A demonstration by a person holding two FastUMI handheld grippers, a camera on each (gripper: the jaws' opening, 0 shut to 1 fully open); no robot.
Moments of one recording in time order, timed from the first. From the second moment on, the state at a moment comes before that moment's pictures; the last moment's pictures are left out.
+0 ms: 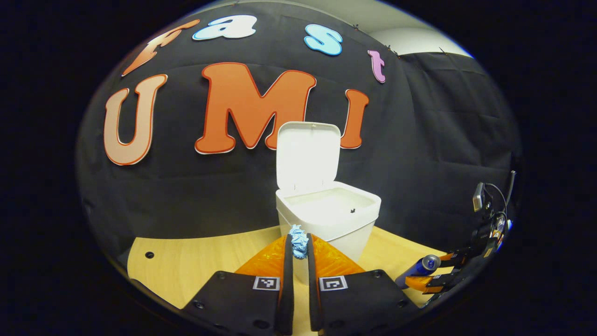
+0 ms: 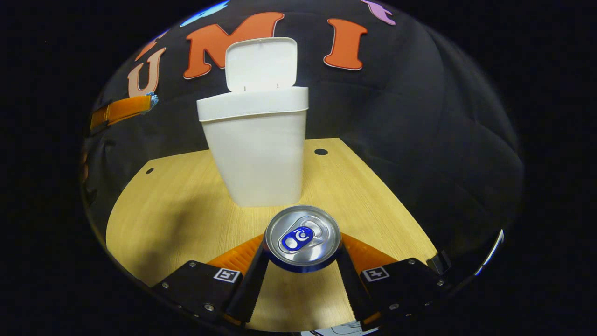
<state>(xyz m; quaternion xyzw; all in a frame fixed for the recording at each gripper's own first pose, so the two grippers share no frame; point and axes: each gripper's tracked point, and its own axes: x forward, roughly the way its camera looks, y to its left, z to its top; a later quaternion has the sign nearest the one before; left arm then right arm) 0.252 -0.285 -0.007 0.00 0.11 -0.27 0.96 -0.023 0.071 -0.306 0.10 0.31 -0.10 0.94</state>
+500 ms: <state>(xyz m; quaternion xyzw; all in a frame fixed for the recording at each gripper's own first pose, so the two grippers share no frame) 0.295 -0.343 0.011 -0.02 0.09 -0.29 0.95 -0.043 0.029 -0.304 0.12 0.30 -0.15 0.93</state>
